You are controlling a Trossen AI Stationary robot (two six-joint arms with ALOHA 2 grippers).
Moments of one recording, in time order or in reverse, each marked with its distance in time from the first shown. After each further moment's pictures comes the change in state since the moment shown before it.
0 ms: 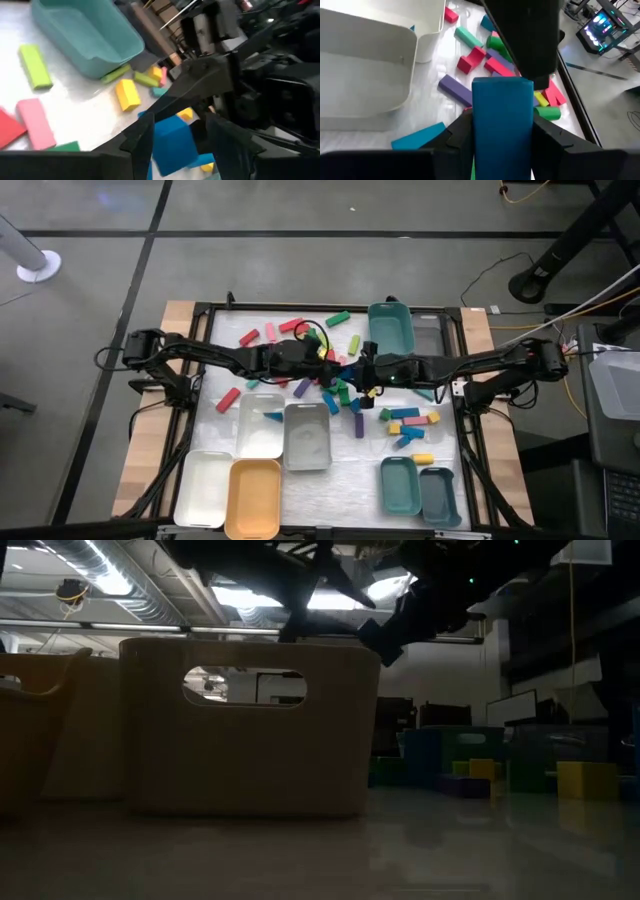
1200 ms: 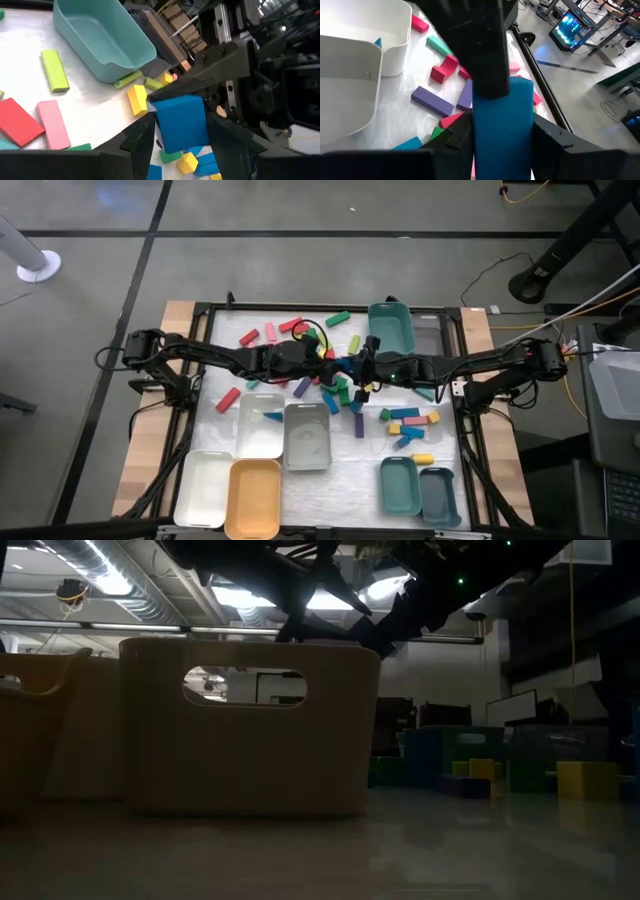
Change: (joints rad) left arm 0.000 0.000 0.000 0.001 -0.083 -0.014; right arm 0.000 0.008 0.000 0.072 0.097 0.030
